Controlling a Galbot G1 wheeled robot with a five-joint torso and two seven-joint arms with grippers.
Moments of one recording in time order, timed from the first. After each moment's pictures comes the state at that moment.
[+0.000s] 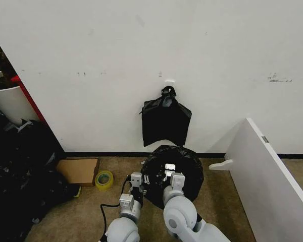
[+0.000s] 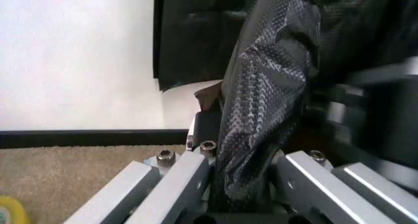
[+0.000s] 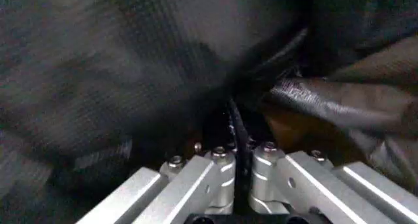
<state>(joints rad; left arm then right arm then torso) 1.31 -1.20 0.08 -1.87 -0.36 -0.05 -0.41 -1.11 1.30 -0.15 1.92 0.73 -0.45 0.86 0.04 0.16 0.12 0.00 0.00</state>
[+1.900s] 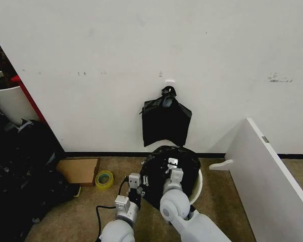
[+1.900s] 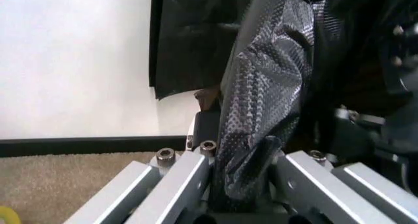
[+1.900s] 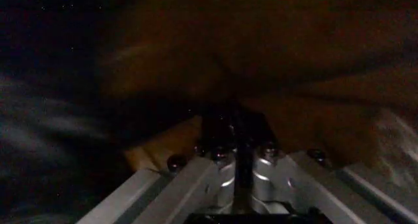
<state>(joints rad) 1.35 -1.17 0.05 -1.93 -0.38 -0.07 -0.35 -1.06 1.34 -0.13 1.75 0.58 -0.29 0.82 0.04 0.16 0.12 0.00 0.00</state>
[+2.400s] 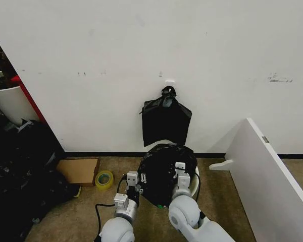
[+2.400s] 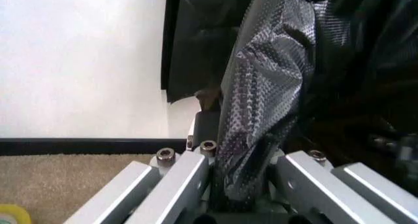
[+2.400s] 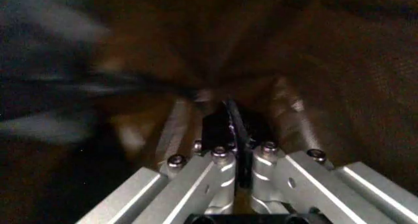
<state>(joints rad) 1.33 -1.18 0.04 -1.91 -0.40 -0.07 -0.38 -1.18 1.27 -0.11 1.91 0.50 -0.33 0.76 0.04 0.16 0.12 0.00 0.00</state>
